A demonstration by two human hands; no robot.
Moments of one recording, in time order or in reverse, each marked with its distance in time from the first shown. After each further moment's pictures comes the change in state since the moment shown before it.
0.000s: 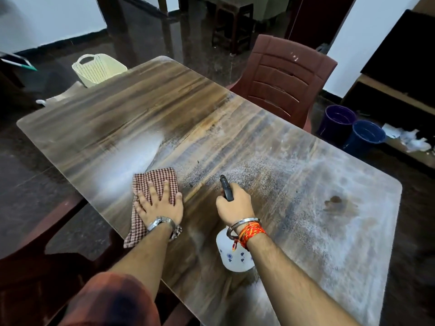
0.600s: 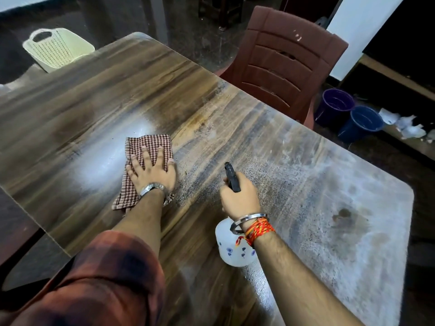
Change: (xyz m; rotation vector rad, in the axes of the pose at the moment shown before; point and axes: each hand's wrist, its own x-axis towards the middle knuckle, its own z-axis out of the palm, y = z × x) left_hand 0.138 0.081 -0.022 0.050 0.048 0.123; right_hand 0.097 -0.015 -0.005 0.024 0.063 0.055
